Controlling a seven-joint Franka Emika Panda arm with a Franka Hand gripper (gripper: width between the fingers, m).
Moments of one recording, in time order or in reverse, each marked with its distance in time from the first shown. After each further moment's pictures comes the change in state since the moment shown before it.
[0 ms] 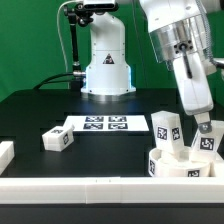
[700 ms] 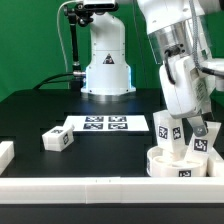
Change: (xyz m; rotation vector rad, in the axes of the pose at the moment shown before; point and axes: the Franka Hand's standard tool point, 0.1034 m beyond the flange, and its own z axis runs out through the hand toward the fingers) arm 0.001 0.001 -0.001 -0.013 -0.010 0.143
